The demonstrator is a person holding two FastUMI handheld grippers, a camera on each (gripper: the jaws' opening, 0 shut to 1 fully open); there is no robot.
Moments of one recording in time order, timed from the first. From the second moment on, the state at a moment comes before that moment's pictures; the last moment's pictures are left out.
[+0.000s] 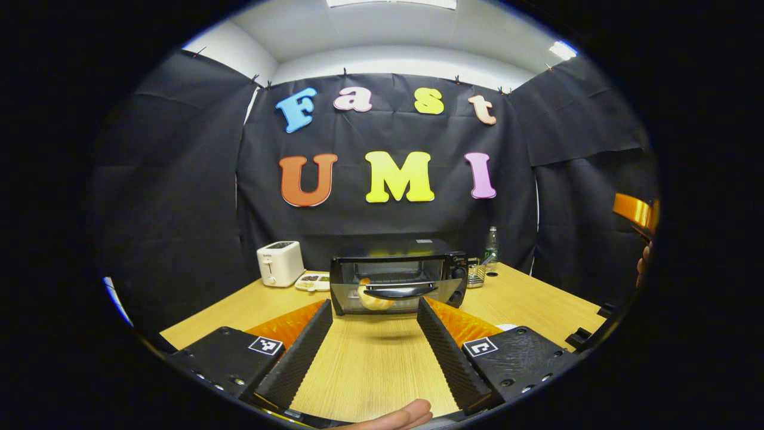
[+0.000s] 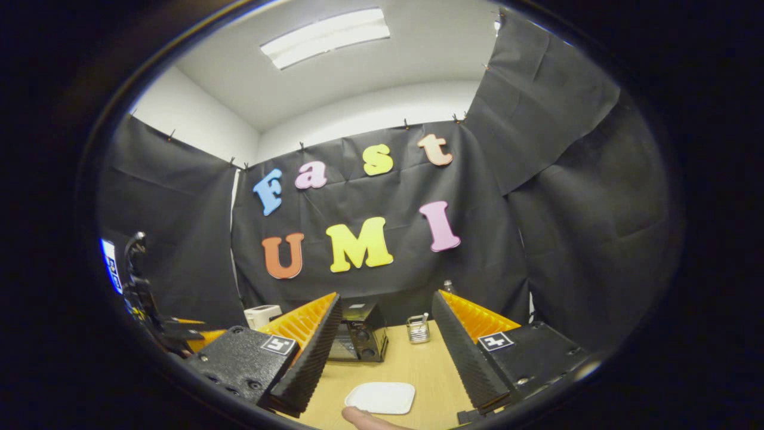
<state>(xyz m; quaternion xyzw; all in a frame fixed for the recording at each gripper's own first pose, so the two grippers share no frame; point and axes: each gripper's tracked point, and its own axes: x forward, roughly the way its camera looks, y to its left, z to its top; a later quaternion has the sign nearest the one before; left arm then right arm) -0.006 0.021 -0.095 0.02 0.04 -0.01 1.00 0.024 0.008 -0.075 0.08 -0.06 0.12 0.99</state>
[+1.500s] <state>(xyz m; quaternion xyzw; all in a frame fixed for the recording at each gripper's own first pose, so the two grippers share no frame) -0.072 -0.024 -0.018 0.02 -0.02 -0.03 1.00 0.001 0.003 -0.069 0.01 -0.04 0.12 0.99</state>
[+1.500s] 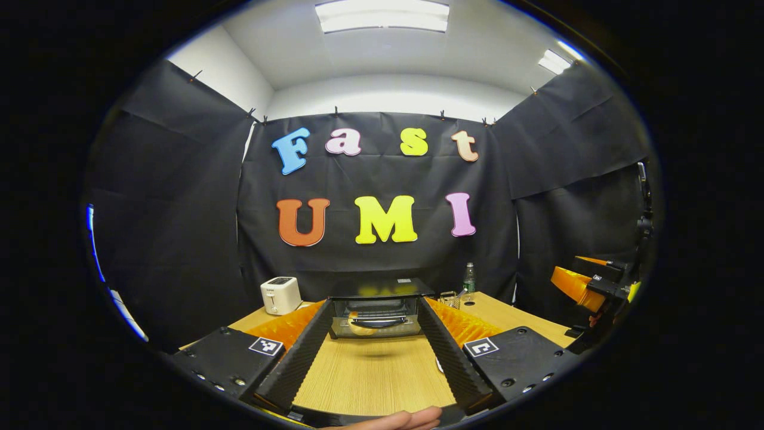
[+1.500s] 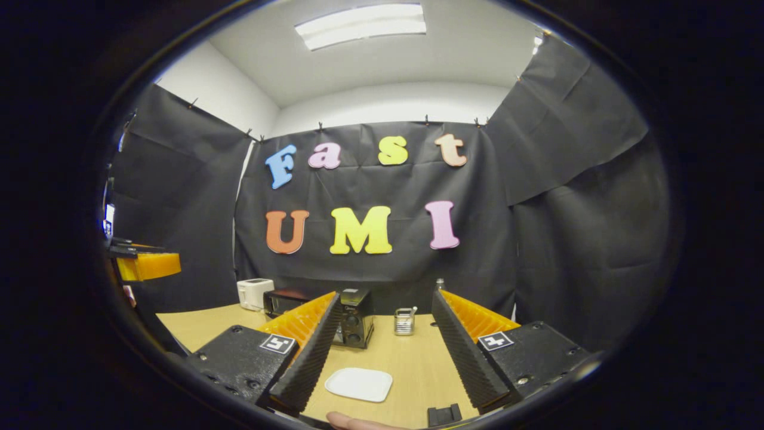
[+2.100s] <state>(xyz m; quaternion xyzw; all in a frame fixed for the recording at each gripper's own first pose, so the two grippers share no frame) -0.070 -0.029 -0.027 0.02 -0.02 -0.03 1.00 0.001 0.000 -0.065 0.00 -0.04 0.12 0.99</state>
